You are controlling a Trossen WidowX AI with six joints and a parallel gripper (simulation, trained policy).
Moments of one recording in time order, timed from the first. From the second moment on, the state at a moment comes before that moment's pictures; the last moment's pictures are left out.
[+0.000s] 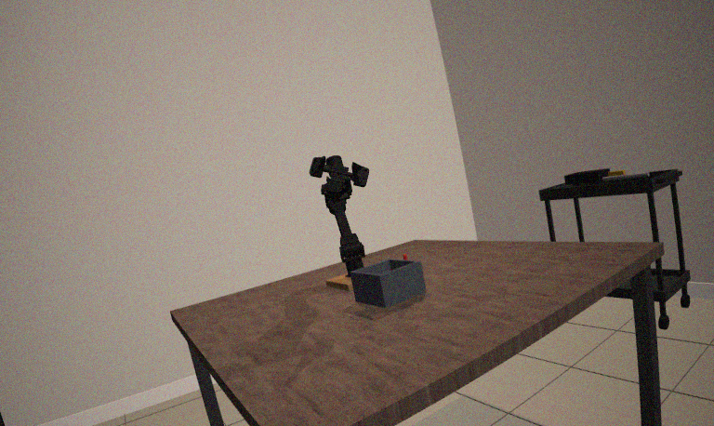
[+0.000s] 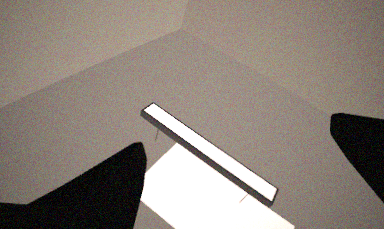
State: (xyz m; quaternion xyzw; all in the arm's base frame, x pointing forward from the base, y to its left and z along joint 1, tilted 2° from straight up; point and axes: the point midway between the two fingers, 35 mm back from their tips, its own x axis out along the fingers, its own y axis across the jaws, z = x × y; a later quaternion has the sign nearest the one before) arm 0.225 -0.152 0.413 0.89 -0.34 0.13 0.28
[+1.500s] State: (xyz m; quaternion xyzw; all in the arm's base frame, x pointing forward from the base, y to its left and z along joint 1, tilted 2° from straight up) arm 0.281 0.025 0.214 0.74 0.20 -0.30 0.56
